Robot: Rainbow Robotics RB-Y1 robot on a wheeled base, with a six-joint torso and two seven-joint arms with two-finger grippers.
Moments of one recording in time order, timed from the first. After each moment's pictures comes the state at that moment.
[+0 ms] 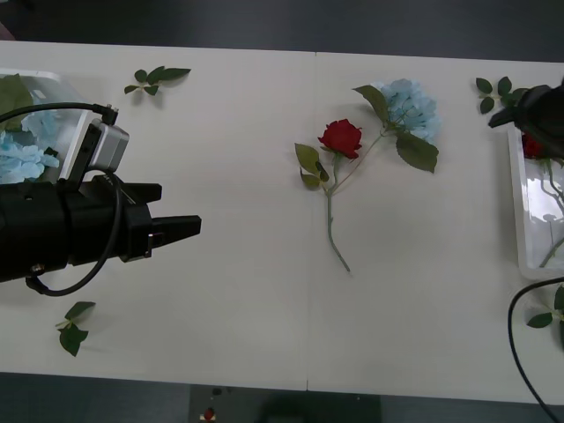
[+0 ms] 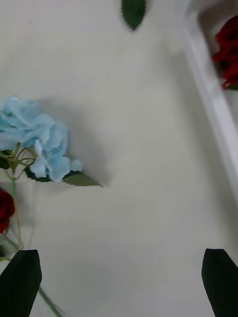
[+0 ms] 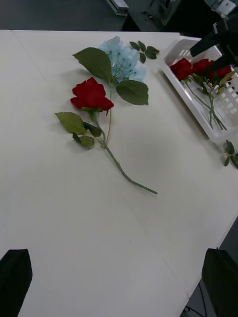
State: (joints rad) right arm -0.65 -0.59 -0.28 -1.43 -0.65 1.61 1.09; left arm 0.04 0.79 0.04 -2.31 1.35 1.00 -1.75
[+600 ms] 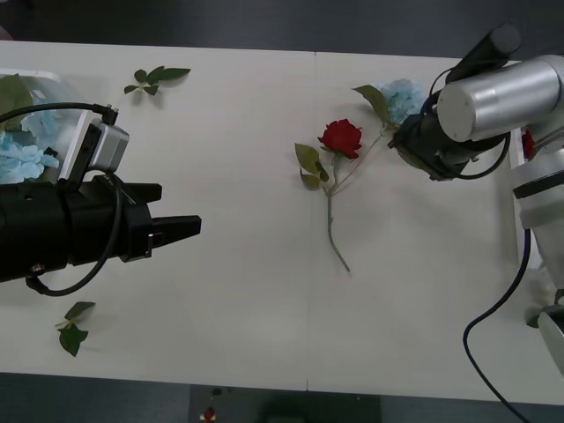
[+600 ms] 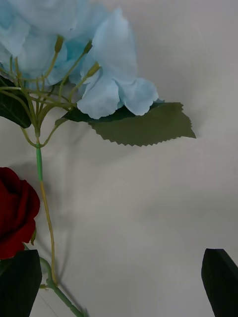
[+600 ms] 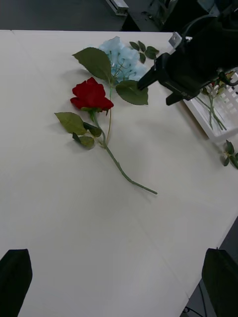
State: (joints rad) right arm -0.69 -0.43 0.17 -1.43 -0.41 1.46 0.56; left arm 0.04 0.79 0.04 -2.31 1.35 1.00 -1.75
